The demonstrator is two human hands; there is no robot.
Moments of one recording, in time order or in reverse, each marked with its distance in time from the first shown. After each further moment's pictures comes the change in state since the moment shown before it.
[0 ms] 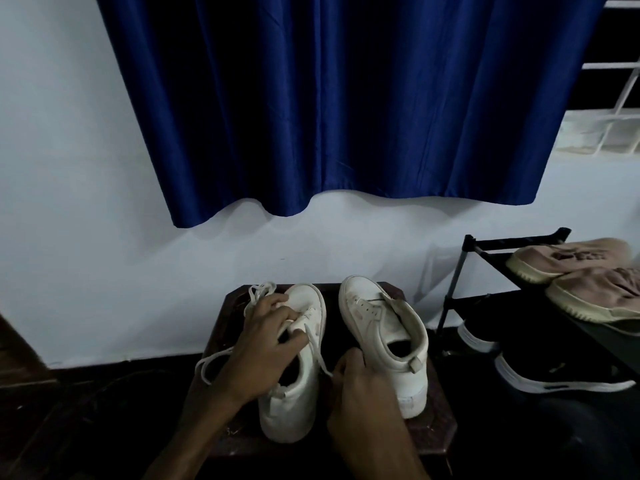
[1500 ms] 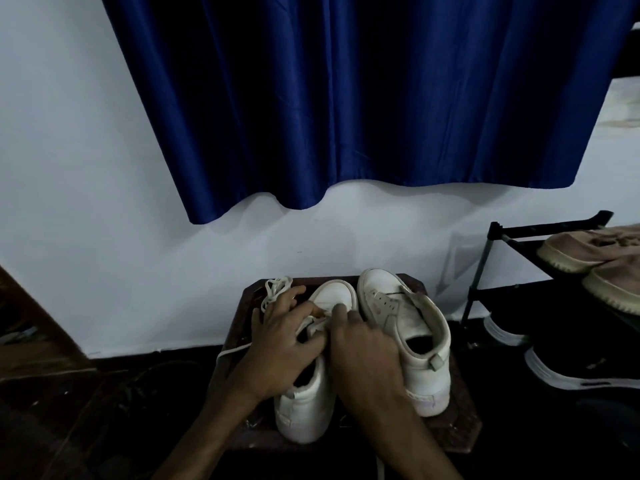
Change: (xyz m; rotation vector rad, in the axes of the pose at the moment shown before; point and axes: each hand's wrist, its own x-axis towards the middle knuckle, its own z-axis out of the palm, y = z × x) left_hand -0.003 0.005 0.005 0.183 -0.051 -0.051; right_hand 0.039 -0.021 0.003 -0.371 -0.080 -0.020
